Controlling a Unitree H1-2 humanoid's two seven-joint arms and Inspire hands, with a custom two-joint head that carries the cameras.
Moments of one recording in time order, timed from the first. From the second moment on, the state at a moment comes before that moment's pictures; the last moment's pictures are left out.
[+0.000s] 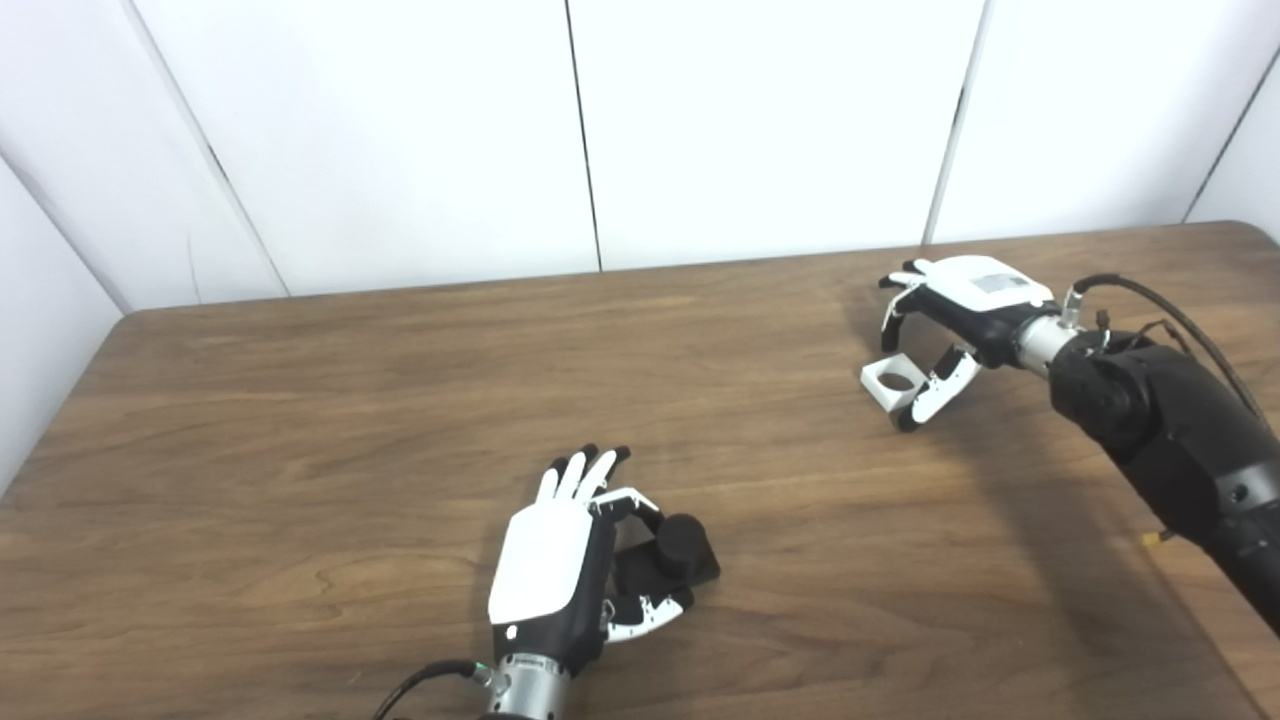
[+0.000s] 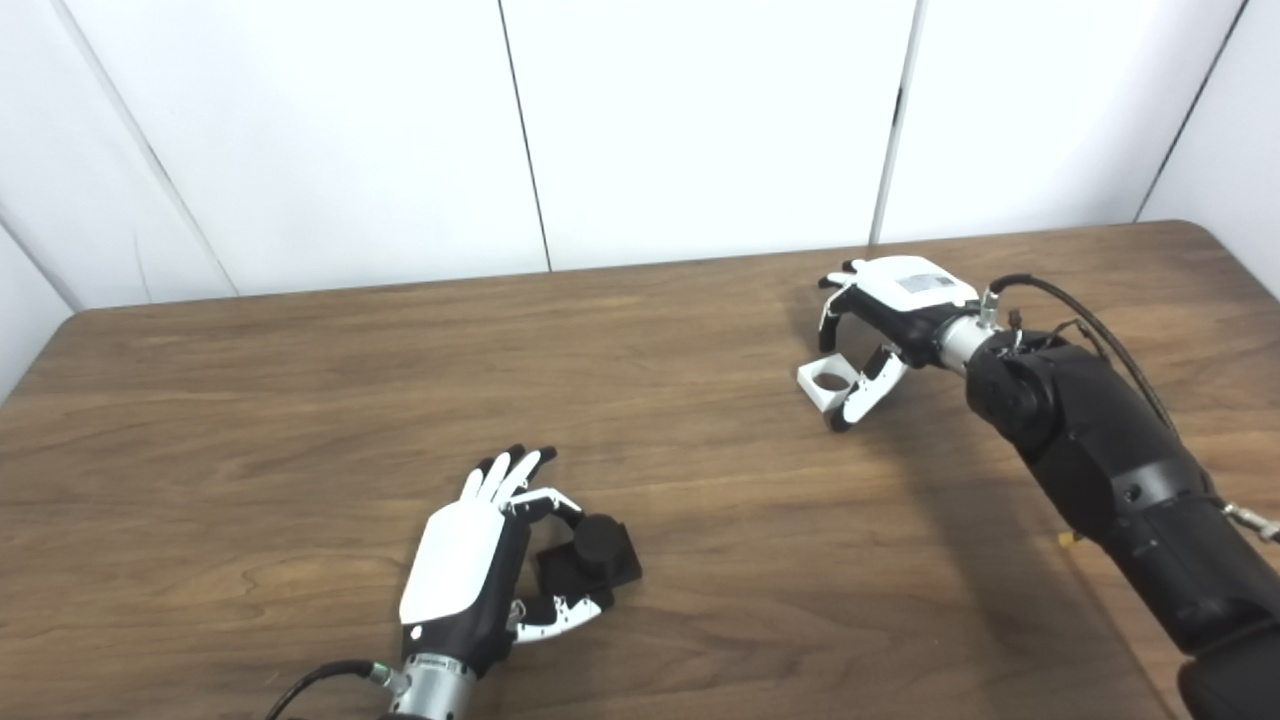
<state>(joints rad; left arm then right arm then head) 0.09 0.03 -0.45 -0.29 0.99 0.27 0.04 -0.66 -0.60 0.41 0.43 -0.73 -0.07 0.25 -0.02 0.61</state>
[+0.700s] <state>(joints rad) 0.09 0.02 -0.46 -0.29 0.99 0.28 0.04 -0.66 -0.61 0.42 0.43 -0.73 -0.08 0.28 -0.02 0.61</state>
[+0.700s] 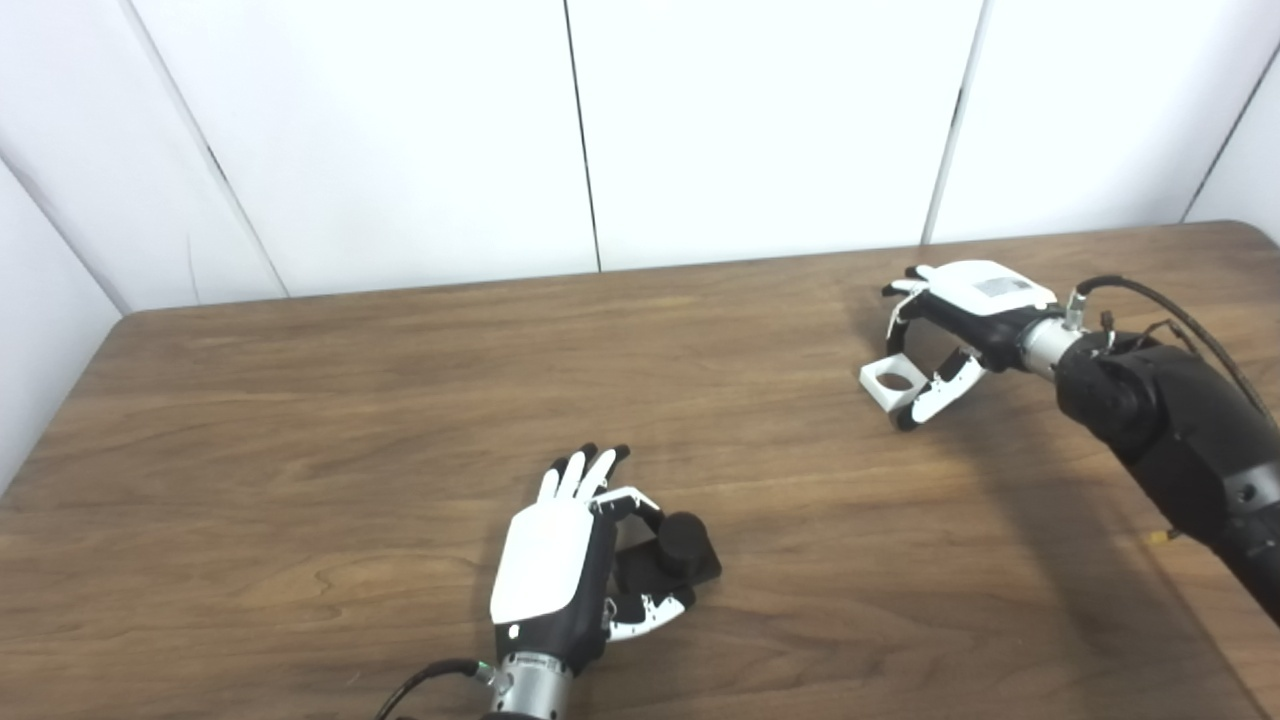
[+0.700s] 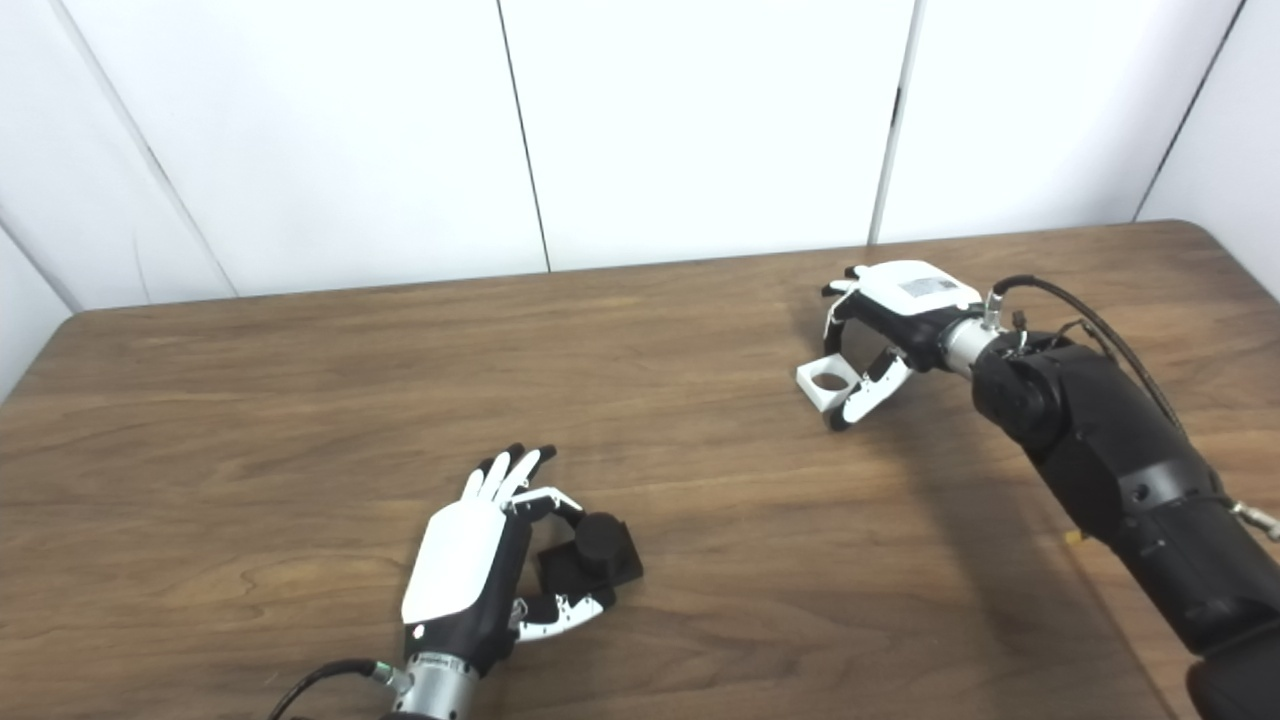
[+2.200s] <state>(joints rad) 0.09 0.01 -0.47 -0.29 1.02 0.30 0.04 -0.67 -0.60 0.41 0.42 -0.68 -0.08 0.36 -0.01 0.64</state>
